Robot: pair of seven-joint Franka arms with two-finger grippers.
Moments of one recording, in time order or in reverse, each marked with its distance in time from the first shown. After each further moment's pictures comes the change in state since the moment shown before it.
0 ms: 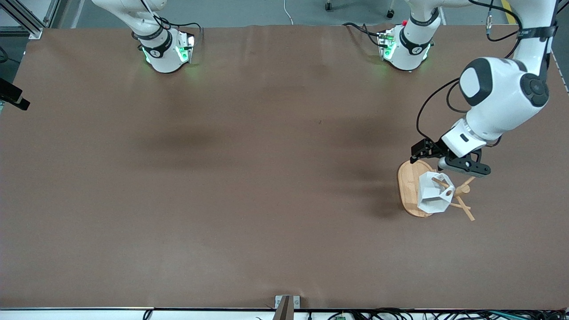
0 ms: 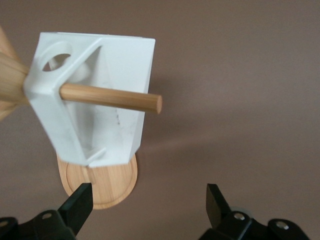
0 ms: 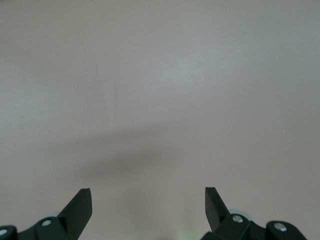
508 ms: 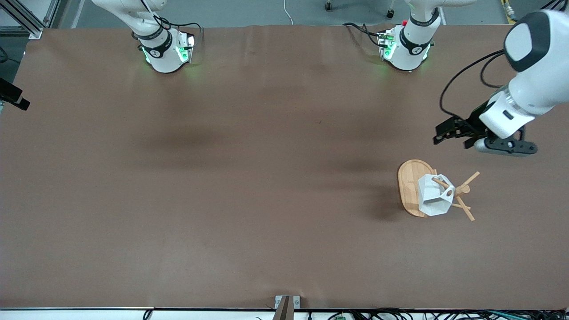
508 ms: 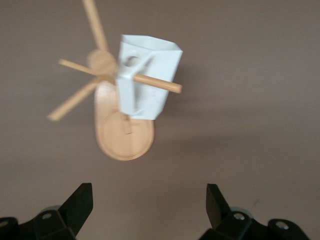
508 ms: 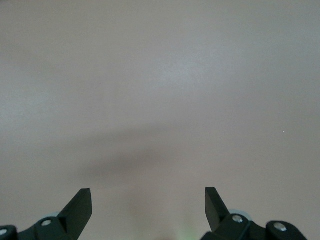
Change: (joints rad) left arm 0.056 -0.083 -0.023 0.258 0.183 -0.416 -0.194; right arm 0.000 0.000 0.000 0.000 0.000 0.000 0.000
